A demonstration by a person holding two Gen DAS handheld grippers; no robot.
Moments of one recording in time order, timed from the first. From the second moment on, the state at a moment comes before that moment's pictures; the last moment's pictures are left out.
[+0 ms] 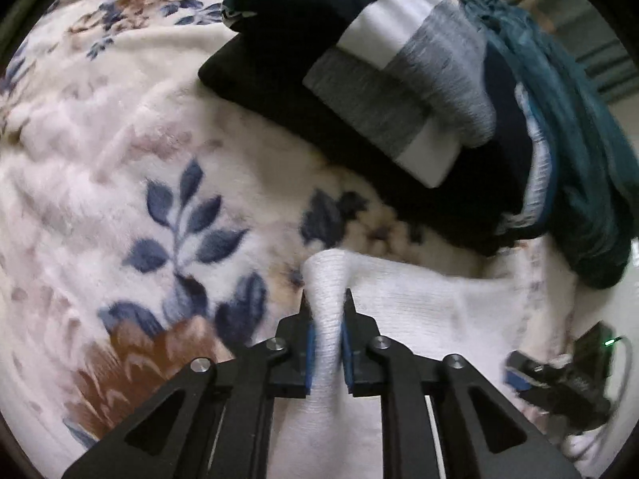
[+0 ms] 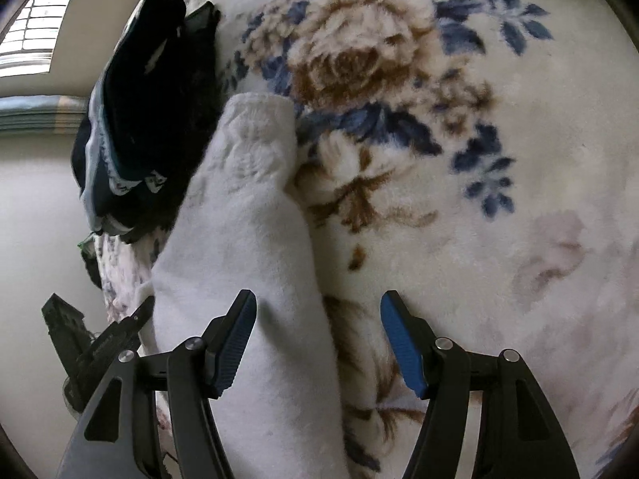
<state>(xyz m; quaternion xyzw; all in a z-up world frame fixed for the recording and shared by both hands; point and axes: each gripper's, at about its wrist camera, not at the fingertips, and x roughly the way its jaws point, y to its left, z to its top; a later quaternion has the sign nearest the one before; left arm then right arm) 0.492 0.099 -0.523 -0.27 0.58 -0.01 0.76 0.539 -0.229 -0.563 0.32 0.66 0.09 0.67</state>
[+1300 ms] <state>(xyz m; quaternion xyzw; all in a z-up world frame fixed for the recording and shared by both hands) 0.141 0.102 -0.503 -0.21 0.66 -0.10 0.71 0.104 -0.086 -0.563 0.27 0.73 -0.04 0.62</state>
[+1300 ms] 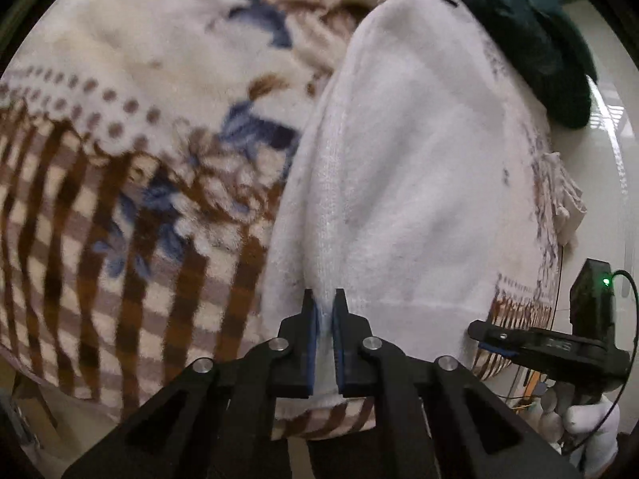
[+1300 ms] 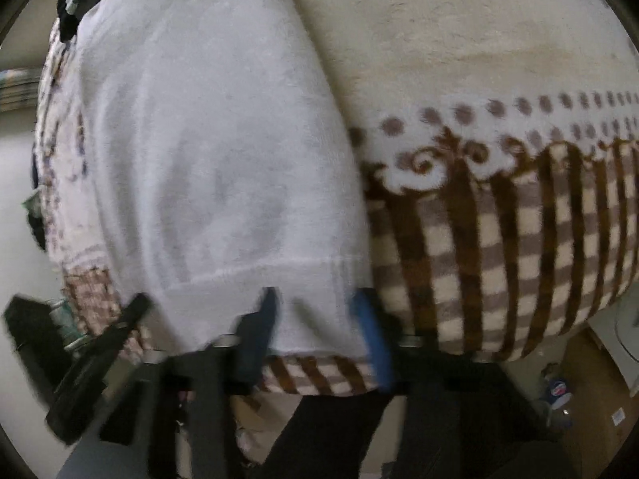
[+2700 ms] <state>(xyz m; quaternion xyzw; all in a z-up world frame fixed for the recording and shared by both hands) 0.140 0.080 -0.550 -0.25 0.70 -0.17 0.65 0.081 -0.115 -0.606 0.39 0.72 0.03 0.58</state>
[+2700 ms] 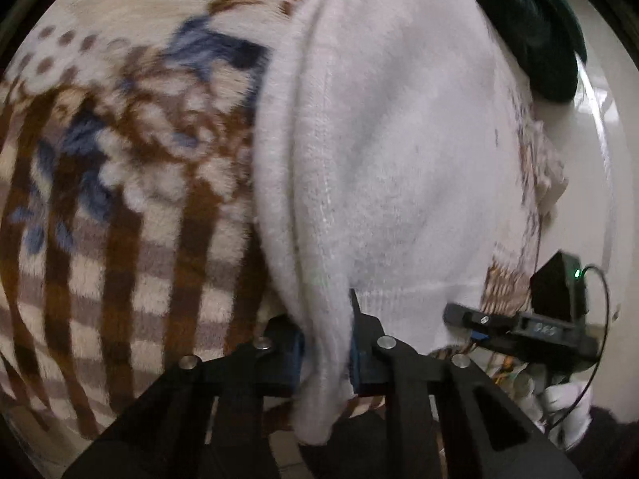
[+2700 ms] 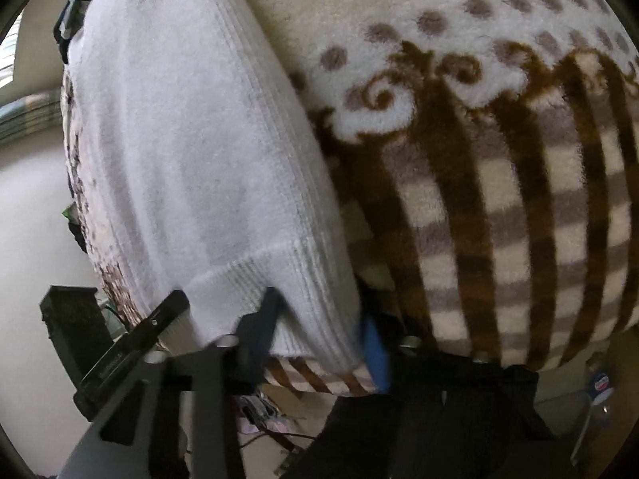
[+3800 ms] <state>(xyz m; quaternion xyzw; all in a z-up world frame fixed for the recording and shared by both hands) 0.550 0.093 -0.503 -0.45 0.56 -0.15 0.68 0.517 -0.204 -0.515 0.46 0.54 0.07 0.70</state>
